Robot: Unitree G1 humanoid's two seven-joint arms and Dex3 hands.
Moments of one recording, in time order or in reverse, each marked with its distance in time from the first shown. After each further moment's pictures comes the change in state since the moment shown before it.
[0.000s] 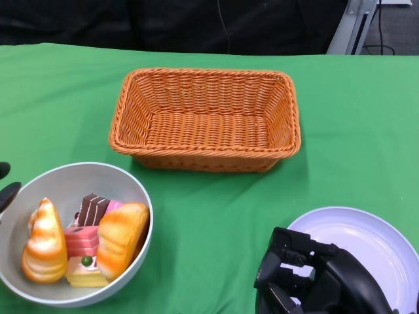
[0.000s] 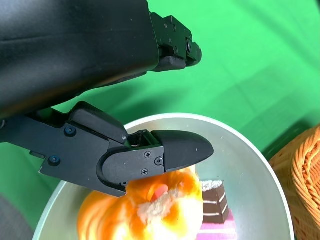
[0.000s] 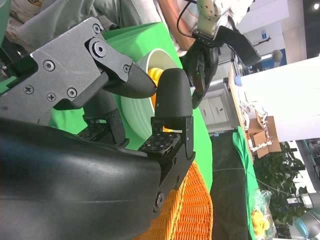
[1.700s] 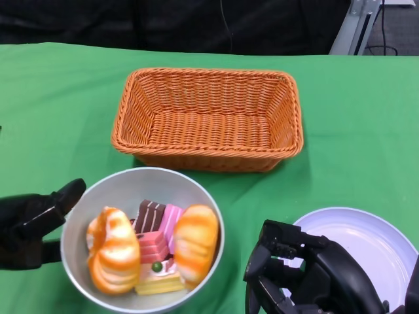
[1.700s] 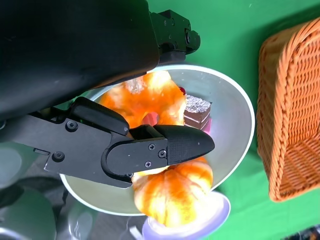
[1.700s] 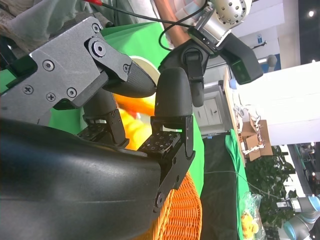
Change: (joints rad) left arm -0.007 -0.083 0.009 -0.425 -0.418 0.880 -0.097; right arm -0.033 0.027 0.028 0.011 -0.028 -0.020 -0.020
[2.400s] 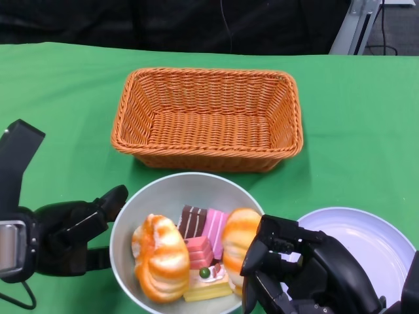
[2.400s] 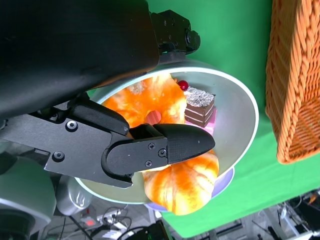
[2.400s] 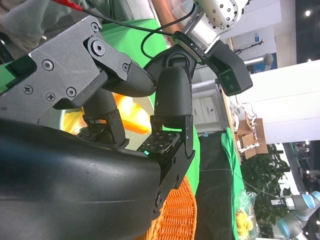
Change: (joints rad) left arm 0.000 -0.126 -0.032 -0.077 -0.045 0.072 0.052; right arm -0.016 0.014 0.004 0.006 -0.016 -0.011 -0.011
